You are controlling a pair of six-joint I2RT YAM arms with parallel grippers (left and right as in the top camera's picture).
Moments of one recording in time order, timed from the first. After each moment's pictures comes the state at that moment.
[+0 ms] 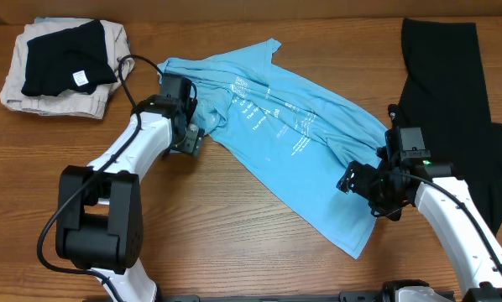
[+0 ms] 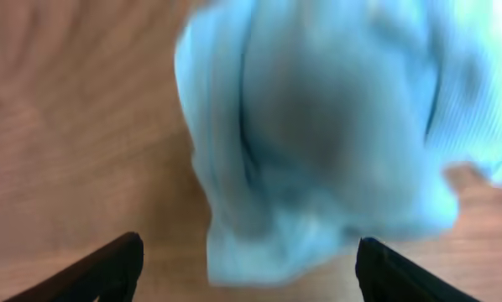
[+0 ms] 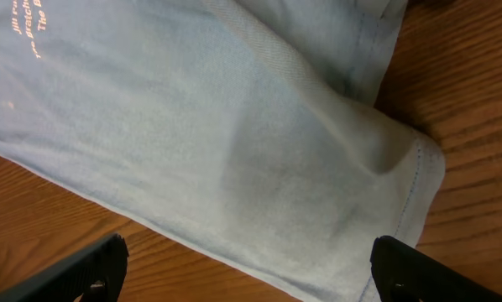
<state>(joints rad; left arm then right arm) -0.17 1.89 1.22 -0.59 -0.17 0.12 0.05 1.34 0.84 -0.93 -0.27 0.51</state>
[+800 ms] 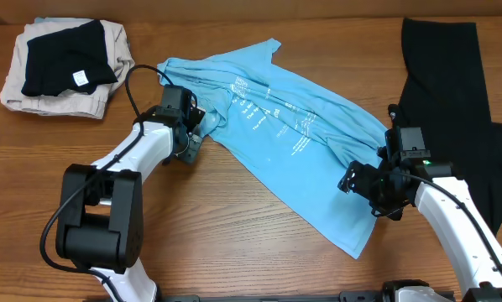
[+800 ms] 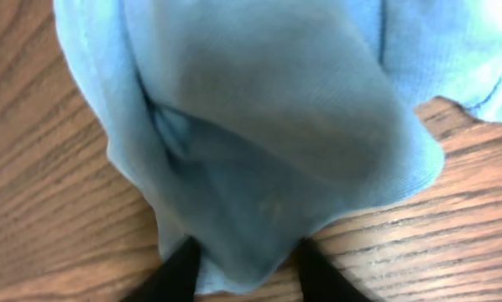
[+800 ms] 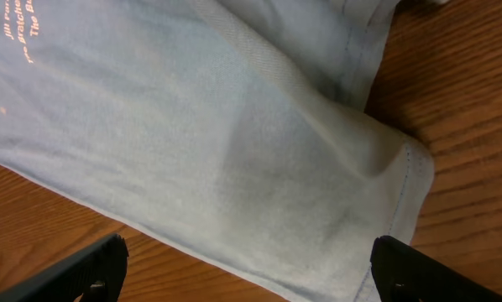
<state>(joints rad) -0.17 1.89 1.13 -0.54 -0.11 0.24 0.05 1.34 0.84 -0.93 -0.25 0.51</state>
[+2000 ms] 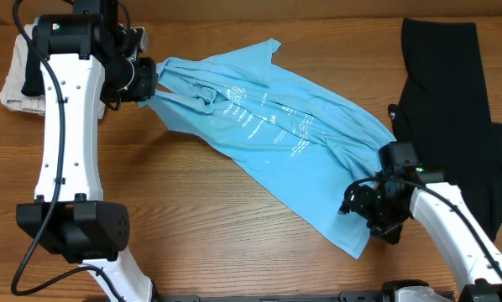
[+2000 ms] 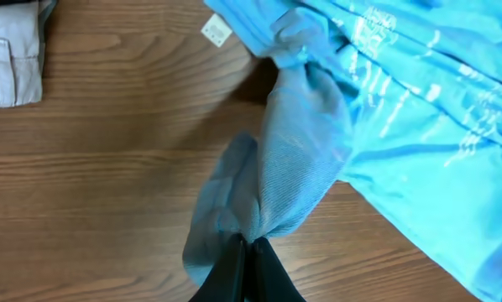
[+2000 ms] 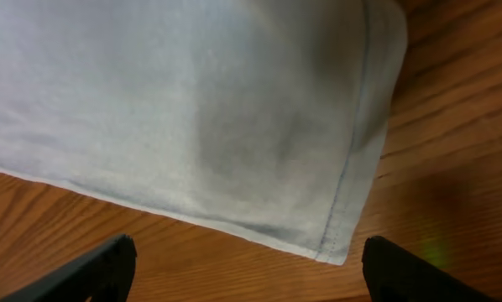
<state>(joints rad) 0.02 1.94 2.14 -1.53 0.16 -0.02 0.07 1.34 0.75 -1.04 -0.26 0.59</state>
